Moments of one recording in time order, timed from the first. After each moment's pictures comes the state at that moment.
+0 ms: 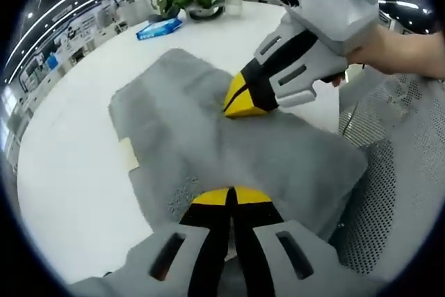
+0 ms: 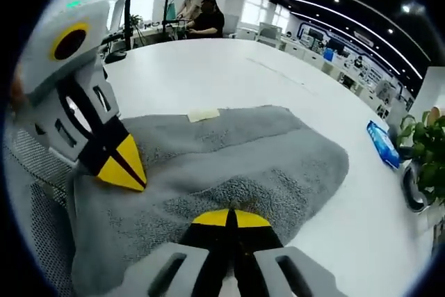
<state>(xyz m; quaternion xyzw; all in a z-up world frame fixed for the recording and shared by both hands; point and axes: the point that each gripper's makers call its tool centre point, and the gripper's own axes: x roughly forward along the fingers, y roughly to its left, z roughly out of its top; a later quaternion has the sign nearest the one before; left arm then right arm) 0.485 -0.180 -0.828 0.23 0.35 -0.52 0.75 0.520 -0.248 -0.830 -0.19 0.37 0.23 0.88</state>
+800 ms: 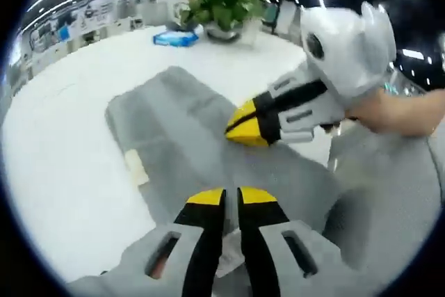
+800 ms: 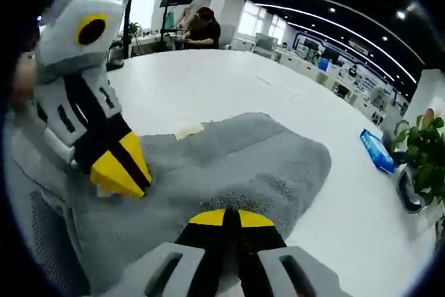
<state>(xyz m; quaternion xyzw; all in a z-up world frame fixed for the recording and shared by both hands) 0.521 -0.183 -0.777 0.00 0.32 -0.48 0.82 0.535 -0.249 -0.791 -0.11 0.30 0.21 0.92</state>
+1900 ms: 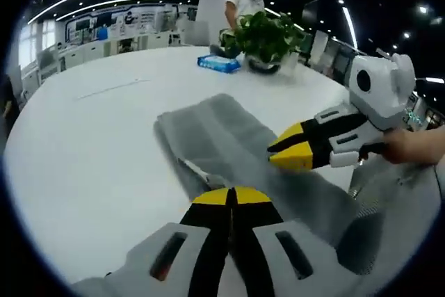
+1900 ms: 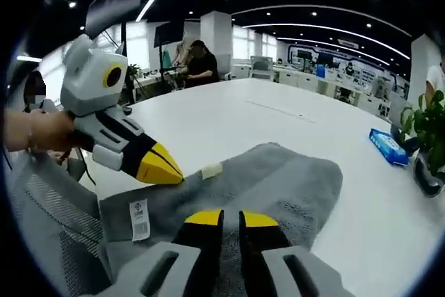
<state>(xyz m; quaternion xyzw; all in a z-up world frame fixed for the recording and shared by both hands) 0.532 -0.174 -0.770 0.06 0.28 -0.47 0.84 0.528 -0.216 -0.780 -0.04 0.28 0.27 0.92</state>
